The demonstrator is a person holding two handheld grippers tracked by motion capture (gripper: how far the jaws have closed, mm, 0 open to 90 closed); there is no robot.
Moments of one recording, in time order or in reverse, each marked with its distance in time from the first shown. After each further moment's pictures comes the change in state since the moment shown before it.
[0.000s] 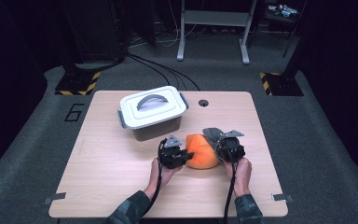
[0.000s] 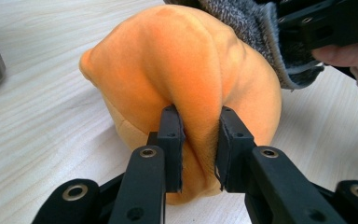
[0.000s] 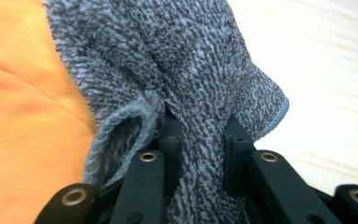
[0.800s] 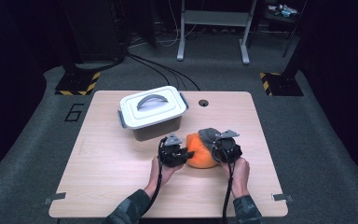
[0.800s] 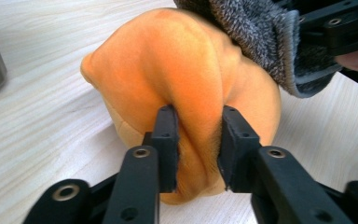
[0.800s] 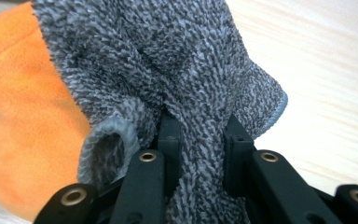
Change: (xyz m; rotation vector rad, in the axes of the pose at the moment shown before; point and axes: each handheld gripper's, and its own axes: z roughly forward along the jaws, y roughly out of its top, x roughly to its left) left arm 0.003 0.005 0.001 0.007 -0.002 0.003; right arm 0.015 0.006 -0.013 -0.017 0.008 -0.050
